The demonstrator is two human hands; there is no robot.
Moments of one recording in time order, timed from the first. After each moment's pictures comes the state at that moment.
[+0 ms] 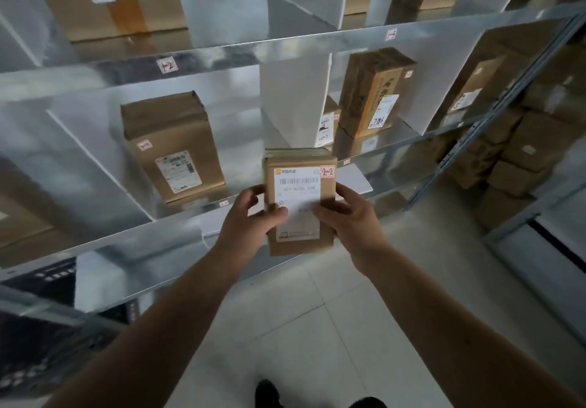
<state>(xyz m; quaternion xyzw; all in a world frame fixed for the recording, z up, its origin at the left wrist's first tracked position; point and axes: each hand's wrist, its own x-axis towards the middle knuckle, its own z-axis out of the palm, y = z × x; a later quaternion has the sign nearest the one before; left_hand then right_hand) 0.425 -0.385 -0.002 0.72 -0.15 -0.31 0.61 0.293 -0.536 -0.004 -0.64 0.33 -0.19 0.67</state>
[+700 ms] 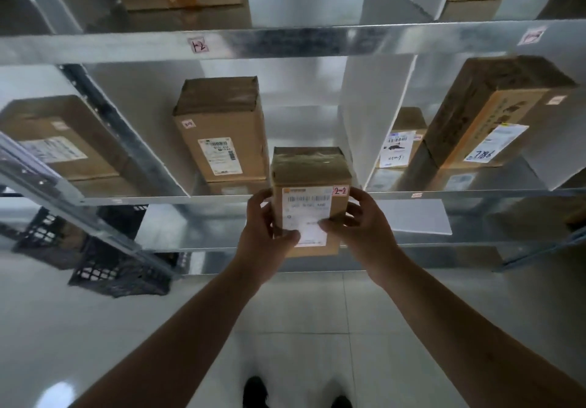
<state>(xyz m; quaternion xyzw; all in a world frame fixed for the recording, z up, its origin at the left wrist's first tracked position) 0.425 -0.450 -0.063 0.75 -0.06 -0.16 0.64 0.376 -0.640 -0.058 -0.70 0.20 -0.04 0.69</state>
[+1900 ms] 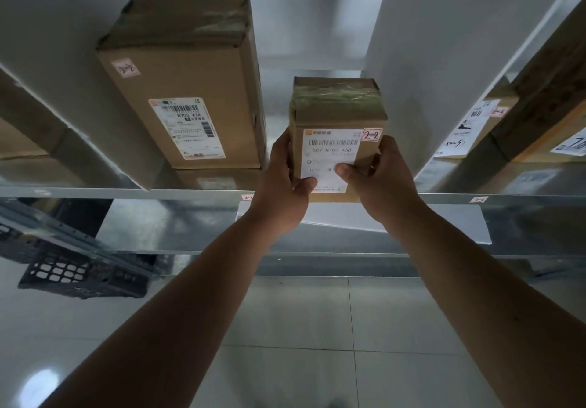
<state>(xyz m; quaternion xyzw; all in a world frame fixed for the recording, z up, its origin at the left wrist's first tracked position) 0.586 -0.514 -0.180 0.81 -0.15 -0.09 0.56 0.526 -0.683 -0.141 -0.82 0.20 -0.10 0.53</state>
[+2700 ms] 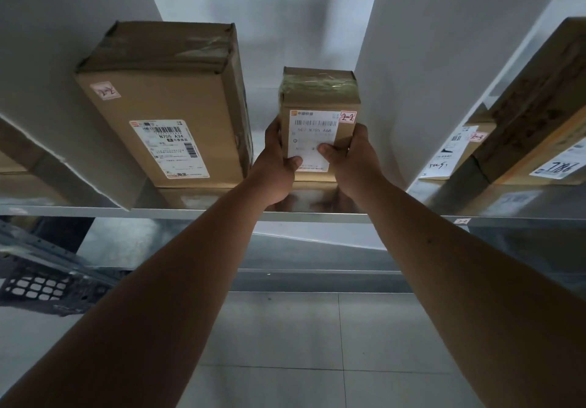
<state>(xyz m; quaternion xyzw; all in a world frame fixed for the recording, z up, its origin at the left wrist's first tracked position) 0.657 -0.553 -0.163 0.86 -0.14 -0.12 0.48 0.606 -0.702 -0.144 -0.82 0.21 -0.09 0.52</state>
